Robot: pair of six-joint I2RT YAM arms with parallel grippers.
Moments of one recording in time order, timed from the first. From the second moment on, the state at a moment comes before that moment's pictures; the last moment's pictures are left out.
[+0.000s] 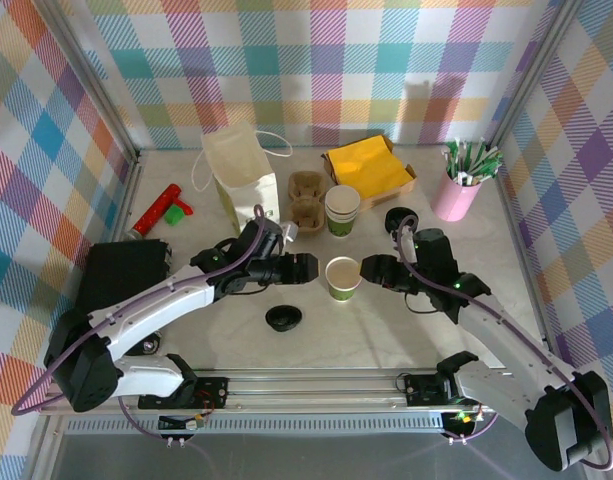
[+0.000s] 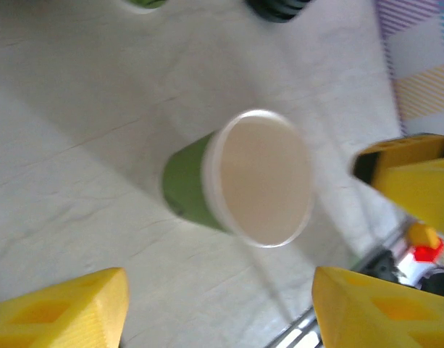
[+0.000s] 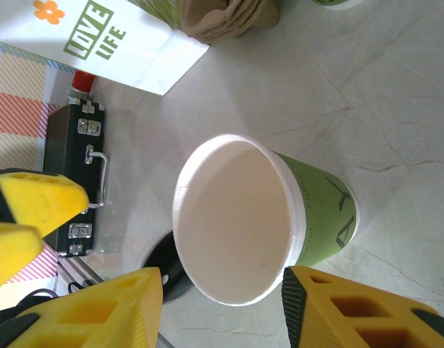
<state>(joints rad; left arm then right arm) -0.77 1.27 0.95 -0.46 0.18 -0.71 0.42 0.93 0.61 -0.35 -0.47 0.69</state>
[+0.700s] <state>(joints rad) -0.77 1.29 0.70 -0.71 0.00 -0.95 0.42 0.83 0.60 -0.41 -0.46 0.63</state>
